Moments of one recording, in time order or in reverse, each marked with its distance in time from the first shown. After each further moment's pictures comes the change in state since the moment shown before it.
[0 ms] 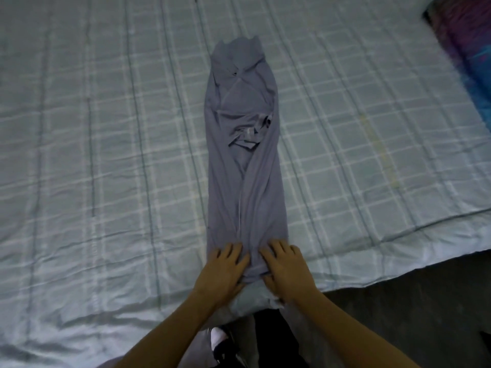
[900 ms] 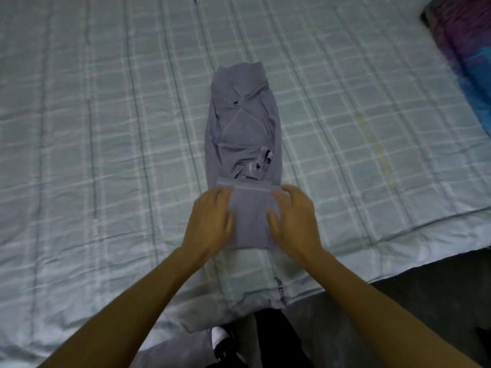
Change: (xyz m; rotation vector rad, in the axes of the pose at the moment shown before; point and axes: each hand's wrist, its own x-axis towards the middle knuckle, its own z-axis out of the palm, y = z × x) left_hand 0.043 -0.044 -0.095 -0.272 0.582 -0.185; right_hand 0.071 0.003 -0.083 0.231 0.380 0.229
